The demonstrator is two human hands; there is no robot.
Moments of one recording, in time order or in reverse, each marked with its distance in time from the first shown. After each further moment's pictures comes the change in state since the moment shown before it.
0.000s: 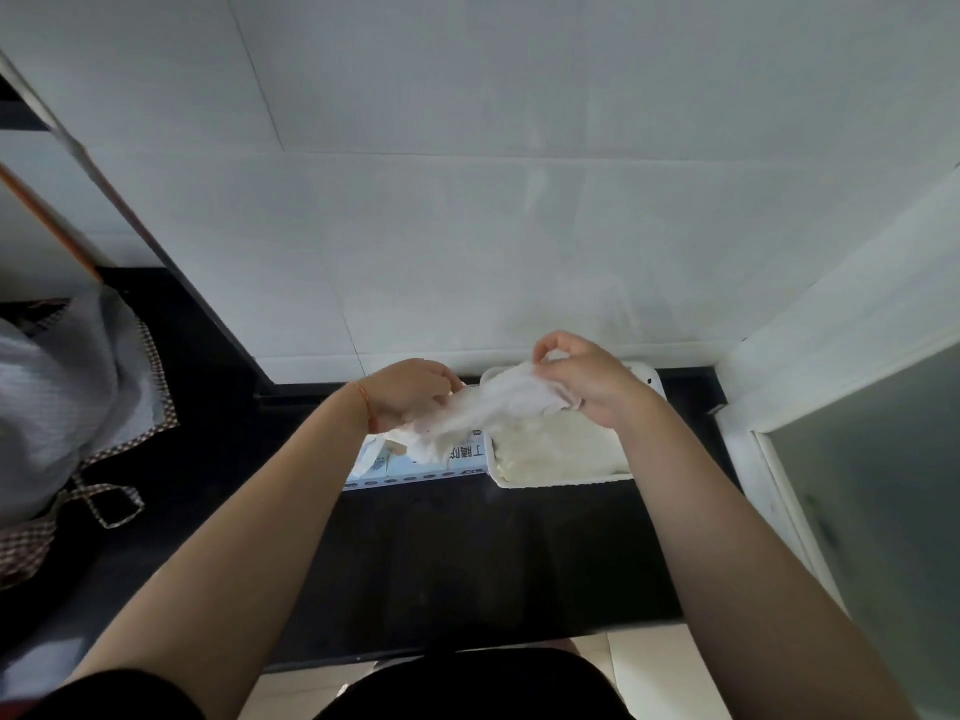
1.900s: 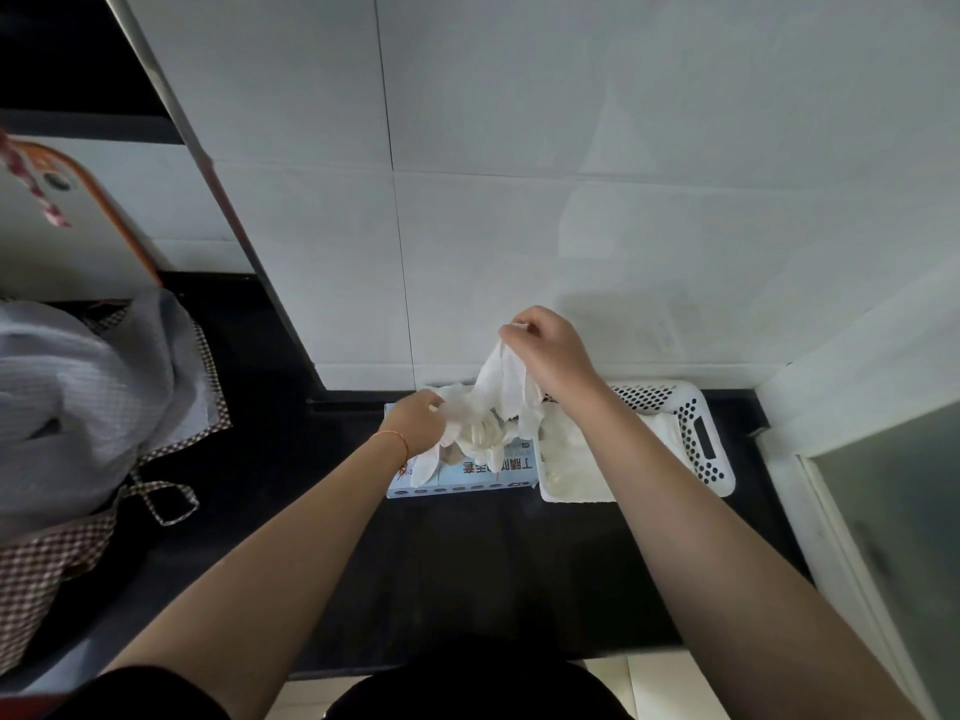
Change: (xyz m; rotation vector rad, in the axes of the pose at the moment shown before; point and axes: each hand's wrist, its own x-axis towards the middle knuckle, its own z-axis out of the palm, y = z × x) left_hand 0.019 -0.081 -0.025 0.278 0.345 -0.064; right_hand 0.009 -0.051 0.104 -0.254 0.206 -0.350
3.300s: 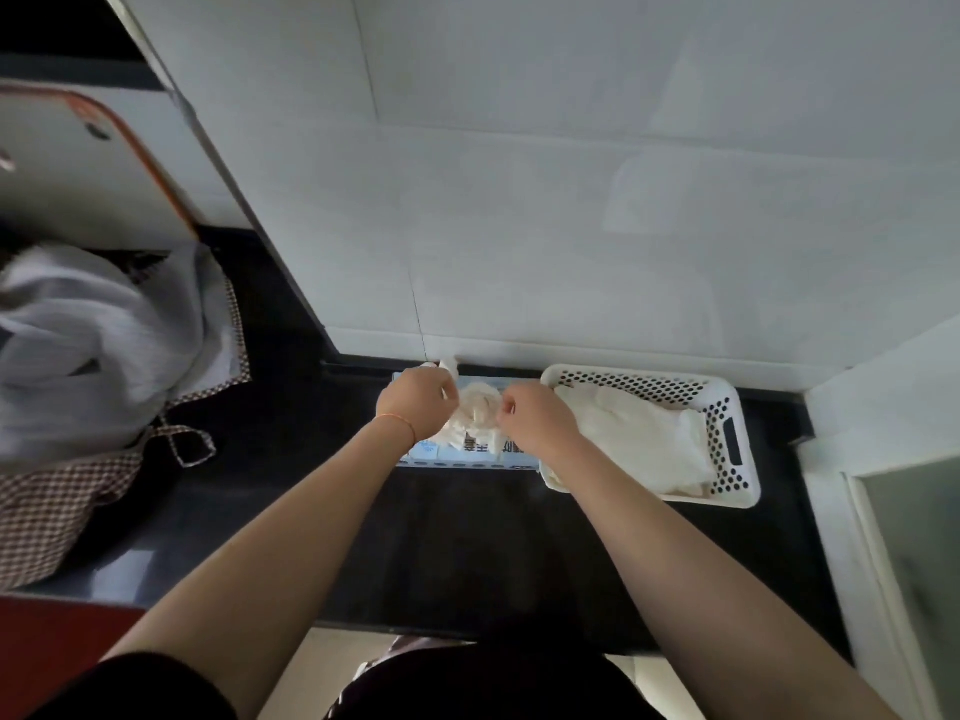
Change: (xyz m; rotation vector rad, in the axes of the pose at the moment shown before) left_hand -0.016 0.012 0.011 0.246 0.187 0.040; right_hand 0.001 0.112 0.042 -0.673 -0.308 -0.029
